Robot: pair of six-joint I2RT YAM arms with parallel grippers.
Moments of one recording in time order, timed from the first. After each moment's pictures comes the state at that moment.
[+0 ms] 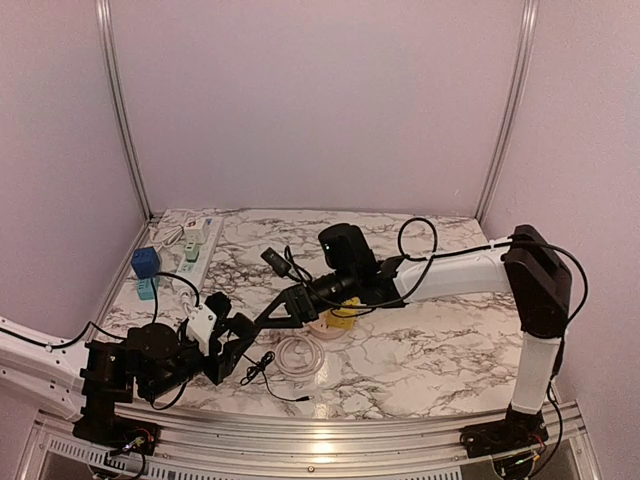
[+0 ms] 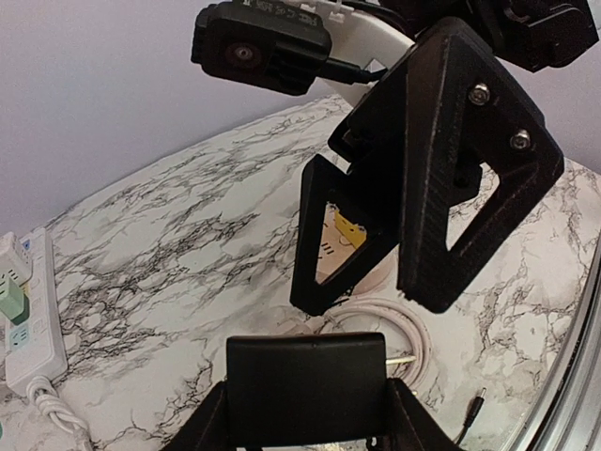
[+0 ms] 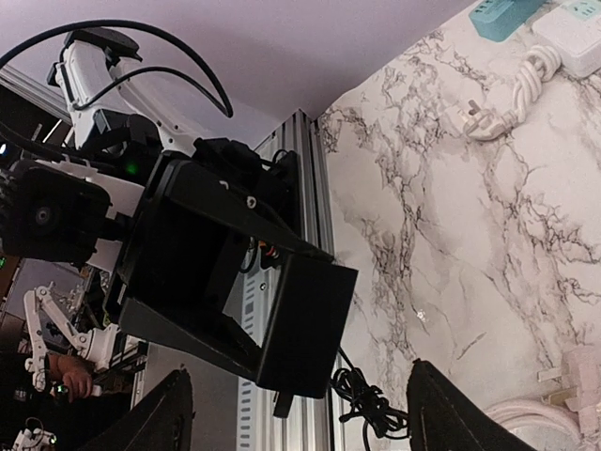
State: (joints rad) left arm -1.31 0.98 0.34 0.29 -0.60 -0.13; right arm 0.93 1.92 1.27 0.18 -0.92 0.46
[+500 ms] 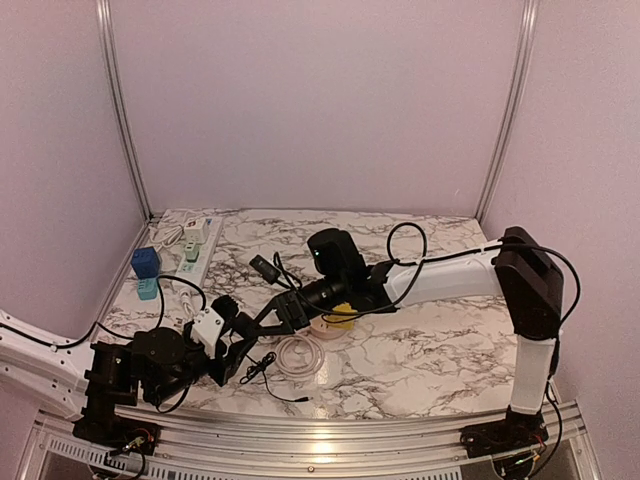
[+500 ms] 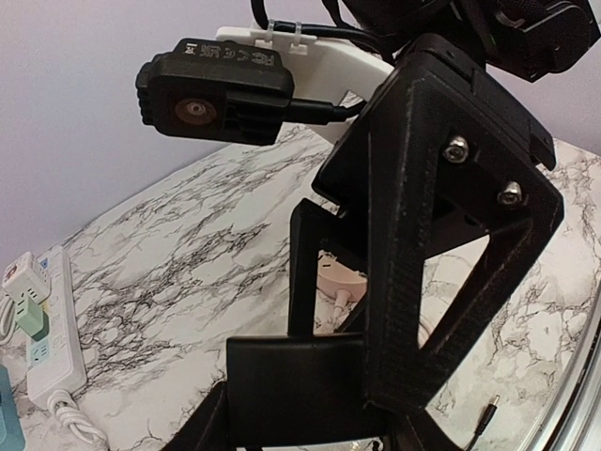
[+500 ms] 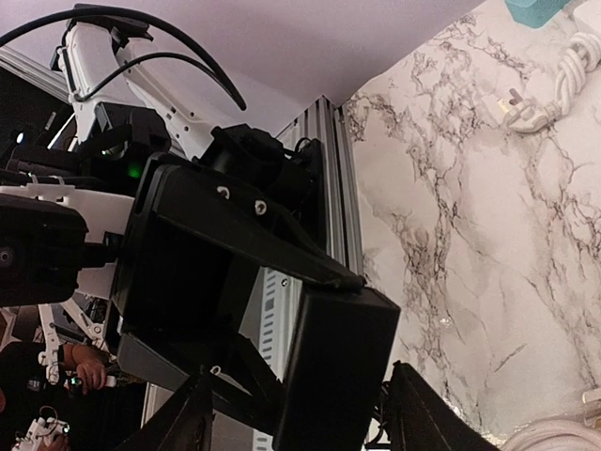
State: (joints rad) left arm -1.36 1.03 0.36 0.32 -0.68 -0.06; right arm 0.98 1.97 1.31 0.21 -0.95 0.50
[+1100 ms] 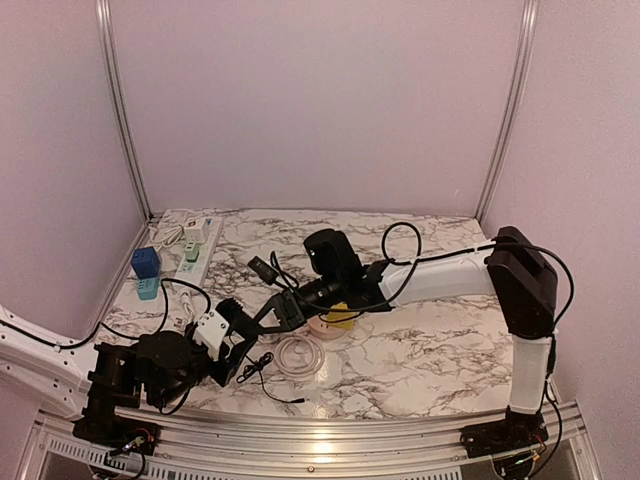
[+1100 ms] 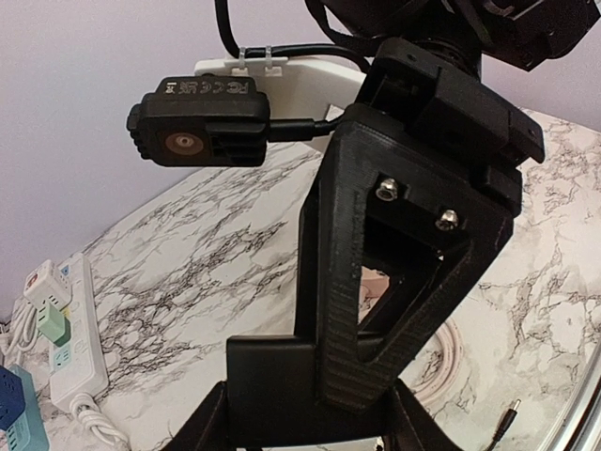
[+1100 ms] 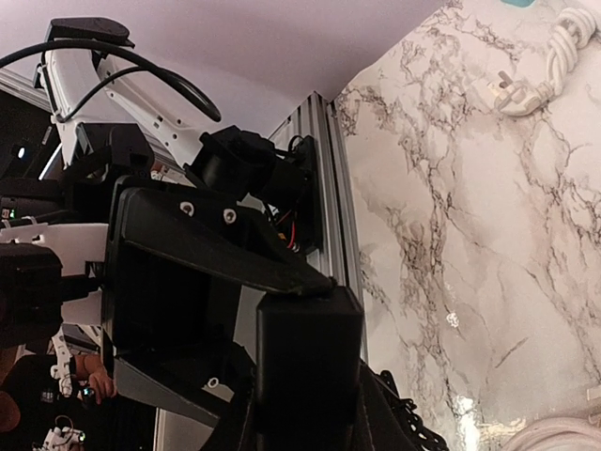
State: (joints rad) left arm -1.38 1.07 0.38 0.32 -0.75 -0.02; right arm 0.97 2.00 1.35 0.19 -0.95 0.55
